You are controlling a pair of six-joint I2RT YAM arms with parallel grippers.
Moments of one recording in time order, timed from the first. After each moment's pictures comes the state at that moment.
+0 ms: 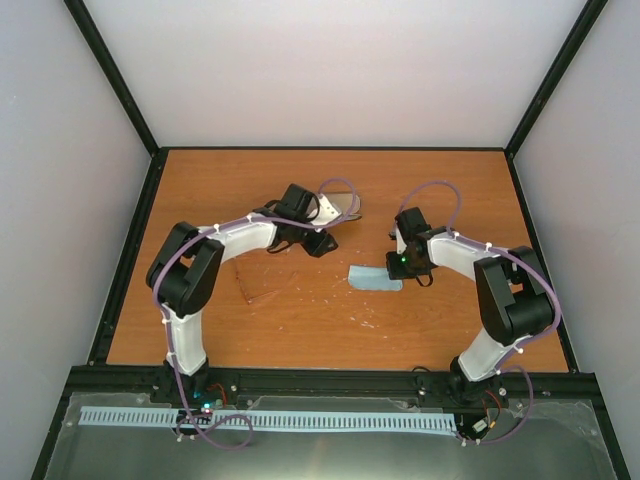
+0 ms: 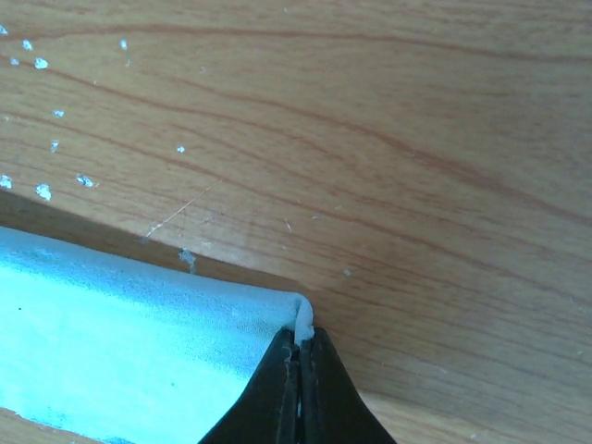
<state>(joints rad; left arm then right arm) -0.57 1.90 1.23 -0.26 0.34 0.23 0.34 1.66 0.90 -0.53 -0.11 0.19</state>
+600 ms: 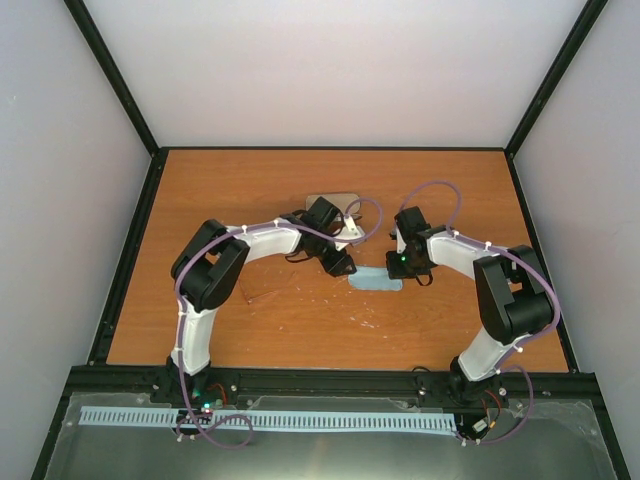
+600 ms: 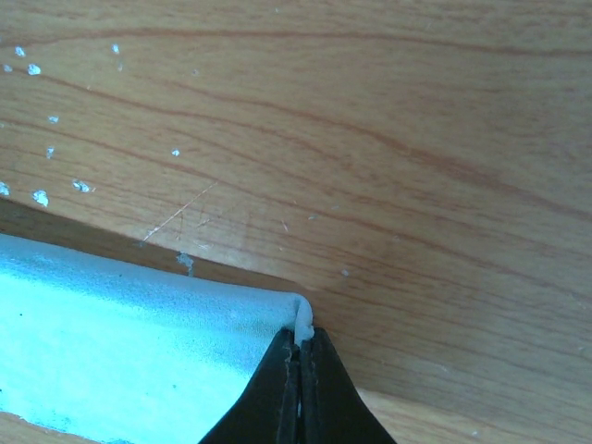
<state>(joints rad) -0.69 2.04 1.34 -0.37 0.46 0.27 0.34 1.67 0.91 -0.54 -0.11 0.21</state>
